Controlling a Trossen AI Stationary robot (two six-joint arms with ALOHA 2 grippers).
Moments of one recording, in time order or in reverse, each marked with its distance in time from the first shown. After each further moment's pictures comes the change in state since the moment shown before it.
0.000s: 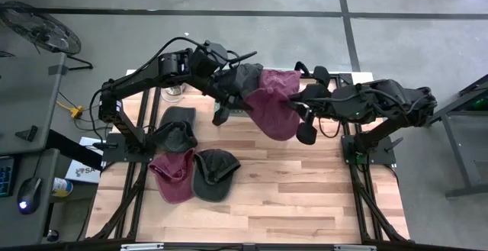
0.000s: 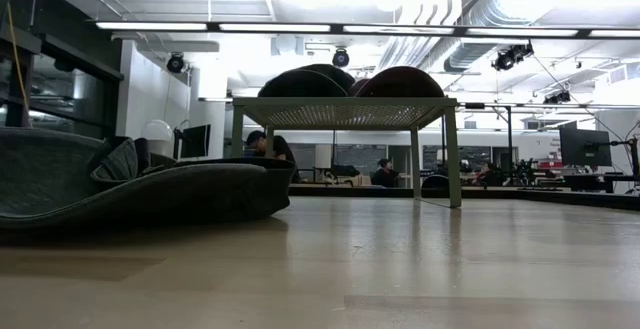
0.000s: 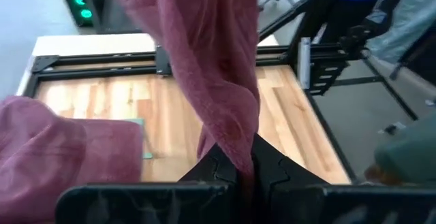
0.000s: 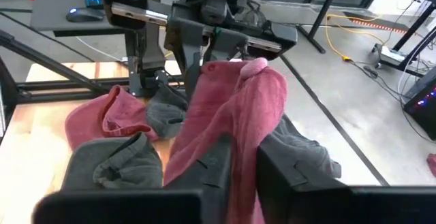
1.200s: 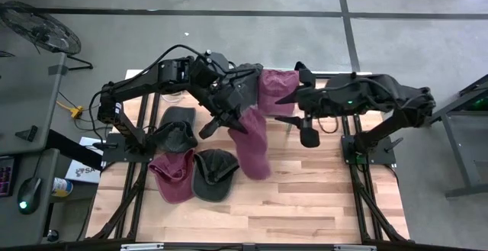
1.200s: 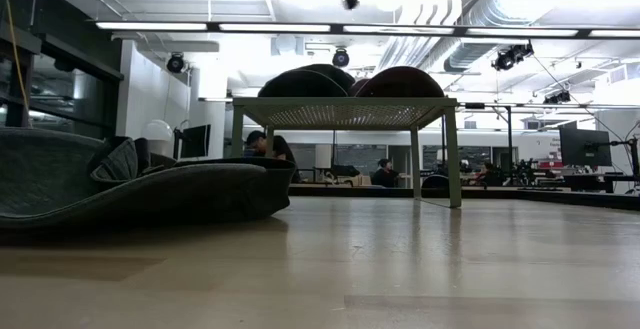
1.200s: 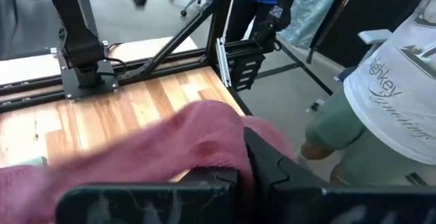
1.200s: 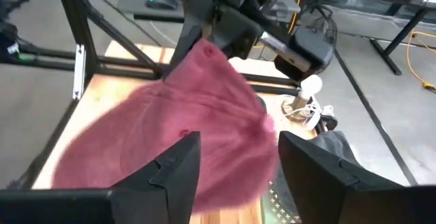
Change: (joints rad) left arm -0.074 -0.001 0.000 -0.004 0.237 0.053; right arm -0.105 0.013 -0.015 0.055 -0.363 -0.174
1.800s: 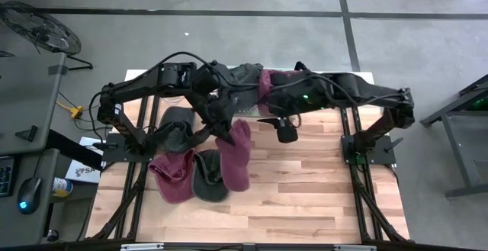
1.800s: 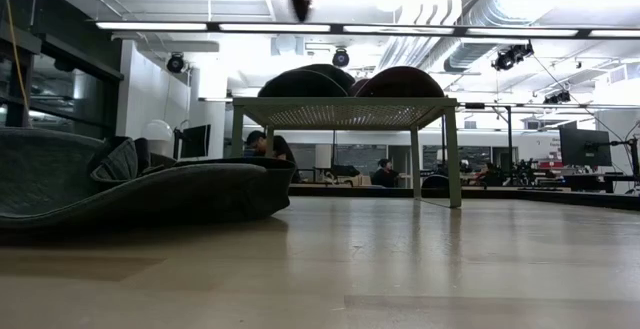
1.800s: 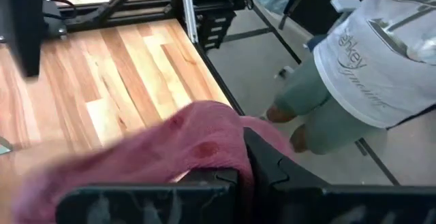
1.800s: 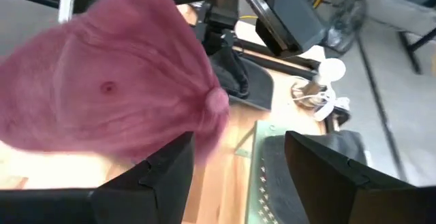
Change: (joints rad) left arm -0.034 0.000 0.000 -0.202 0.050 0.013; right arm -0.136 0.146 0.000 0.012 -0.175 -0.201
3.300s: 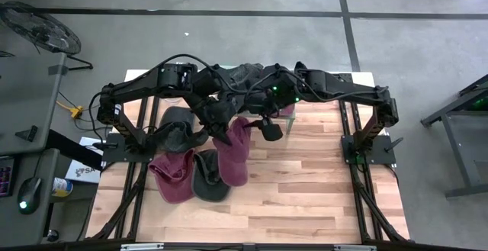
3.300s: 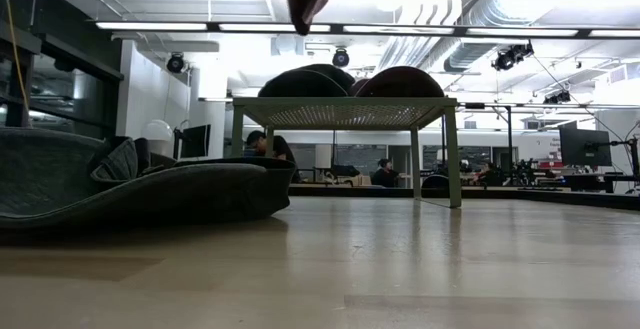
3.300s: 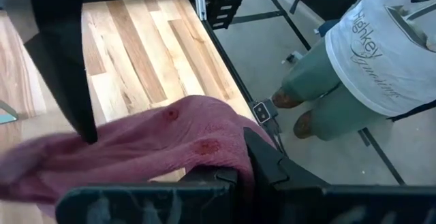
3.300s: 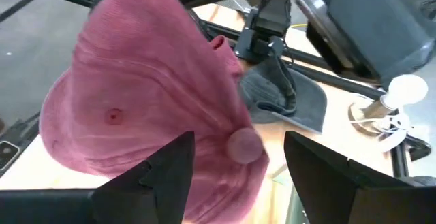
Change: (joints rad) left arm -0.011 0.000 0.000 -0.077 -0.052 0.005; right arm -0.114 0.137 0.000 0.100 -0.311 -0.072
